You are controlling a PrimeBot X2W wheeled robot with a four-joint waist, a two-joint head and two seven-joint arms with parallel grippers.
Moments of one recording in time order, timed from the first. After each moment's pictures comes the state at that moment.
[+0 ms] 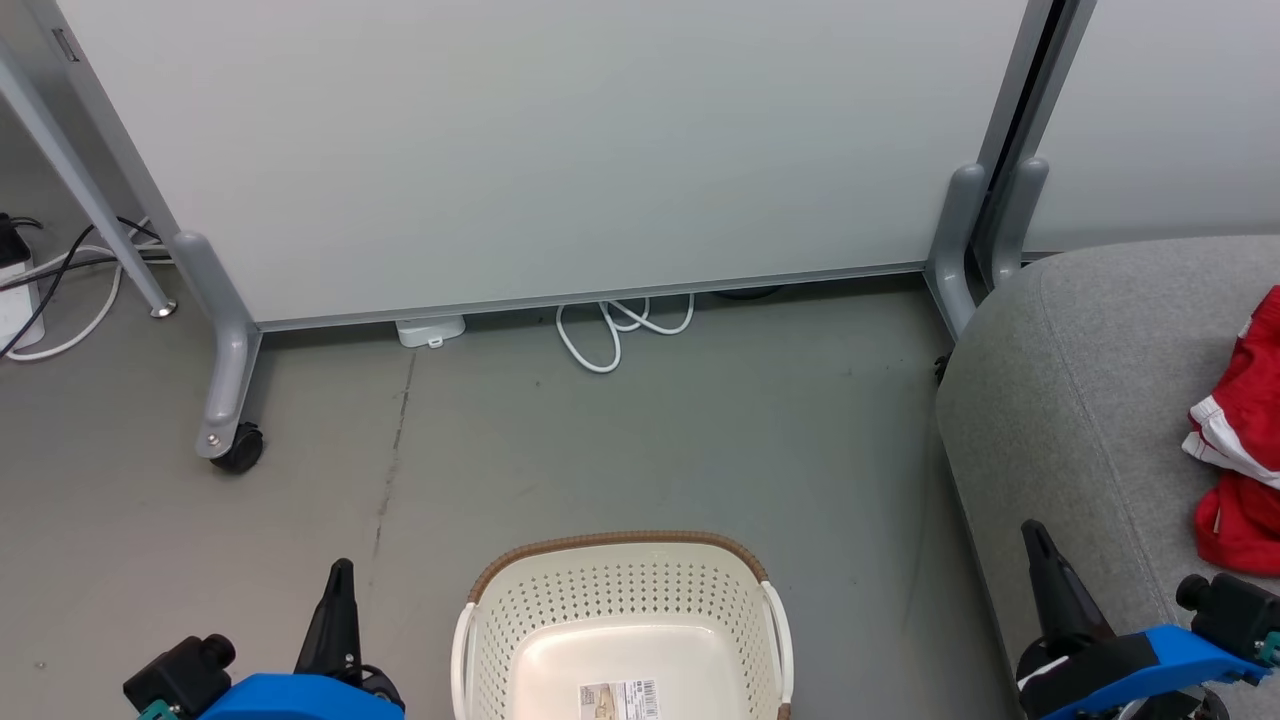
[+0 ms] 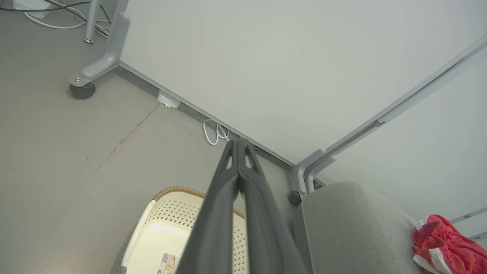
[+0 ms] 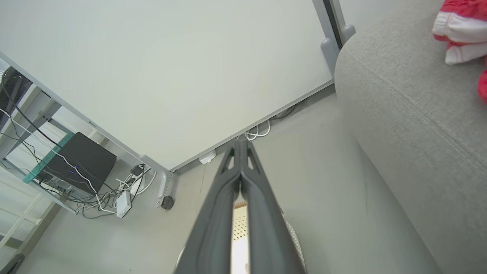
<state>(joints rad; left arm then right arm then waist) 0.00 0.09 -0.07 0.36 -0.78 -0.13 -0.14 0.00 -0.04 -0.08 0.20 0.61 0.13 0.00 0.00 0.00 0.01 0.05</state>
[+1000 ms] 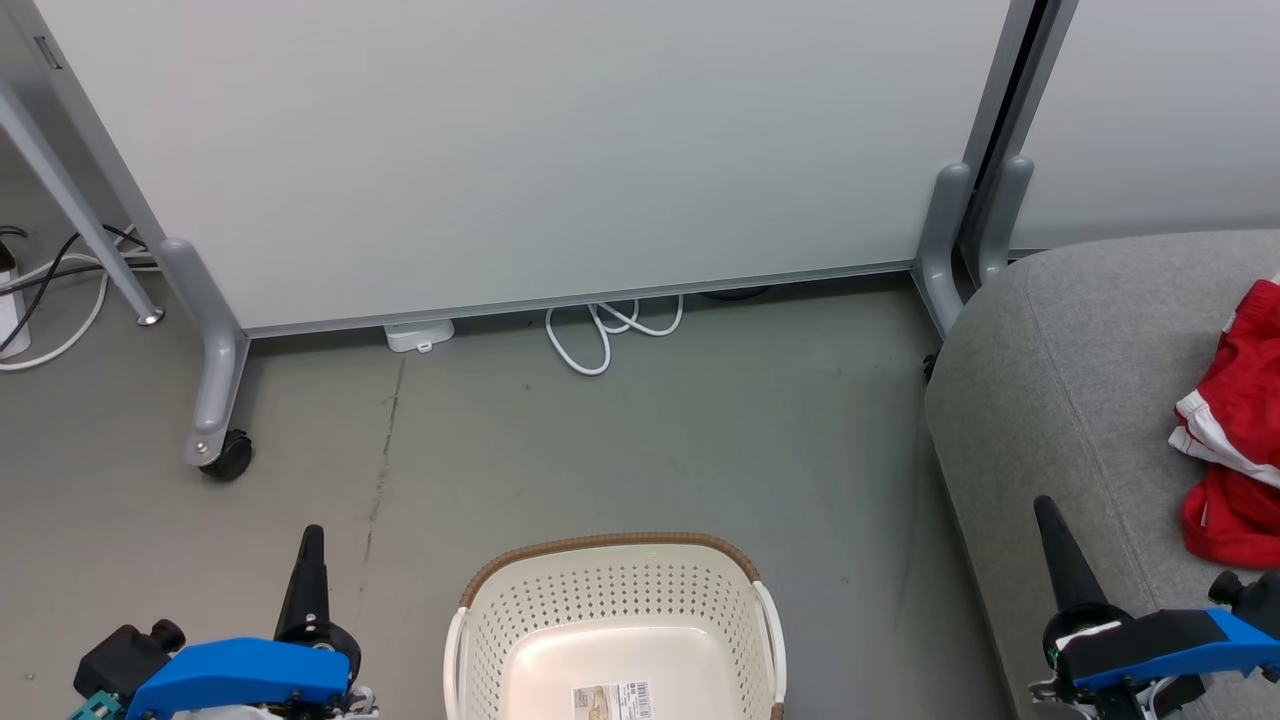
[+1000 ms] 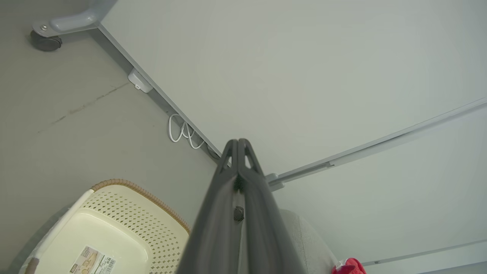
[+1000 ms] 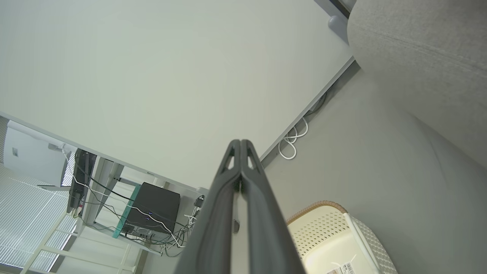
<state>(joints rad) -0.04 0.08 0.00 0.31 -1.12 -0.13 -0.04 -0.04 -0.04 -0.09 0.22 1.01 0.13 0.05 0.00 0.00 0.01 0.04</state>
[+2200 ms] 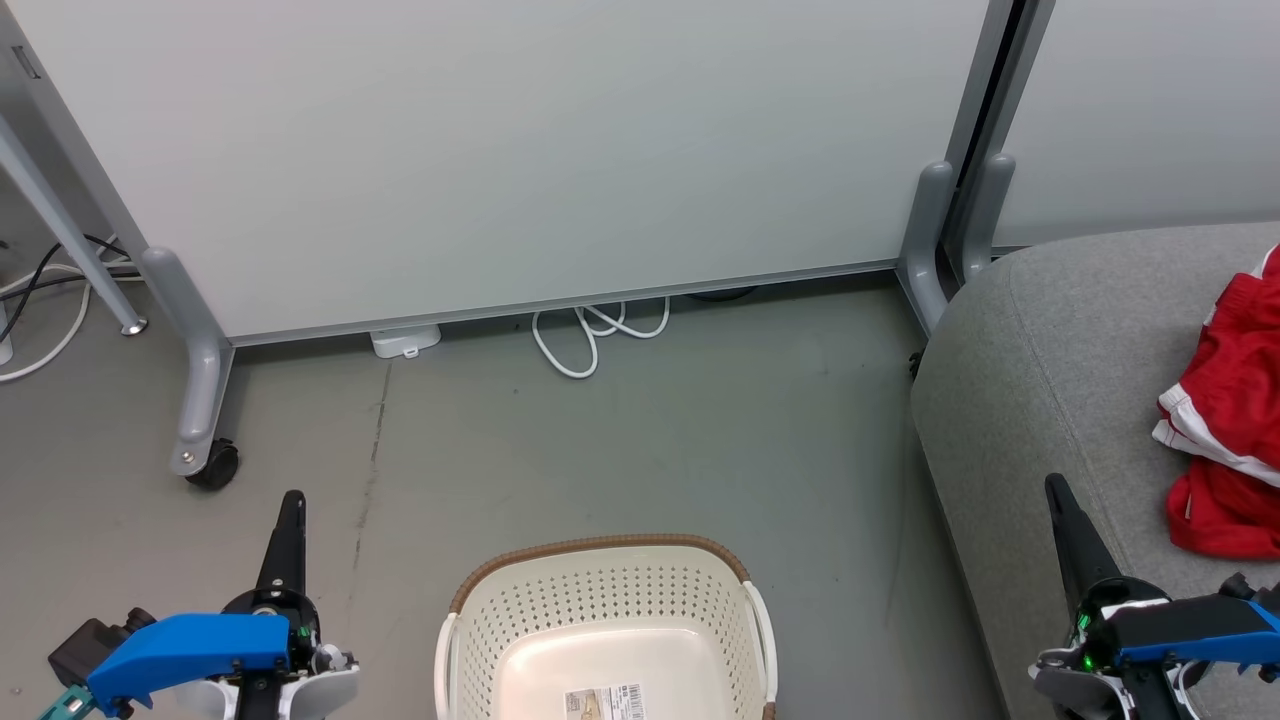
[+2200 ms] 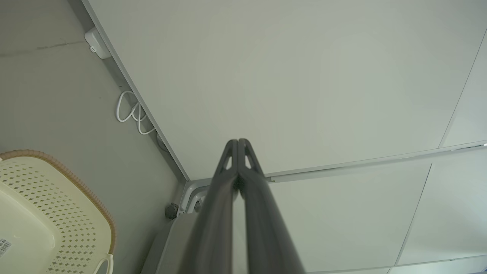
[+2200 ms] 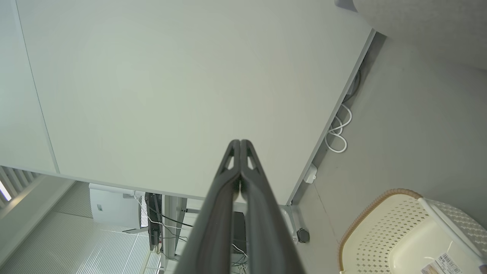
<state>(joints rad) -0.08 0.06 0.06 0.27 -1.42 -0.13 0.05 -0.08 -0.05 -0.11 0.24 1.38 0.13 0.09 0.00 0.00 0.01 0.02</state>
